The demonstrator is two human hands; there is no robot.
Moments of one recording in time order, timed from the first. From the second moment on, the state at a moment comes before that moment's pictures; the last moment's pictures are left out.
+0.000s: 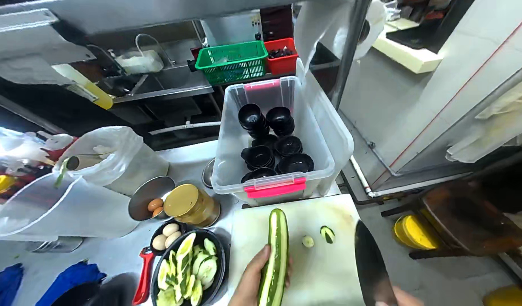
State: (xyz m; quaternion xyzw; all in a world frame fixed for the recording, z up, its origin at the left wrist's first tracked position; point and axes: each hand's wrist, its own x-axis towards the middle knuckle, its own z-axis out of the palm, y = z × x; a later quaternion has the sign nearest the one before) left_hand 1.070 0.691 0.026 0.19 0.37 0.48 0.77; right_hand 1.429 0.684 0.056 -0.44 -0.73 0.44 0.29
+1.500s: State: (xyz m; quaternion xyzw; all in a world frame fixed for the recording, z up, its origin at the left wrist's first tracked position) left_hand 1.067 0.696 -0.057 0.71 0.65 0.28 0.01; right_hand 1.392 0.688 0.028 -0.52 -0.79 0.31 -0.10
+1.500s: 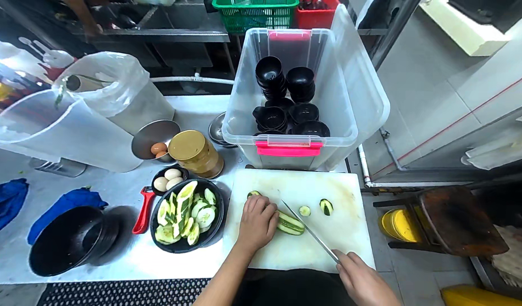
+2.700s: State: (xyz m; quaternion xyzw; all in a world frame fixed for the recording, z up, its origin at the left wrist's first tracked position) left_hand 1.083 0.691 -0.078 0.66 0.68 0.31 -0.07; right_hand 1.350 0.701 0.053 -0.51 -0.77 0.32 -0.20
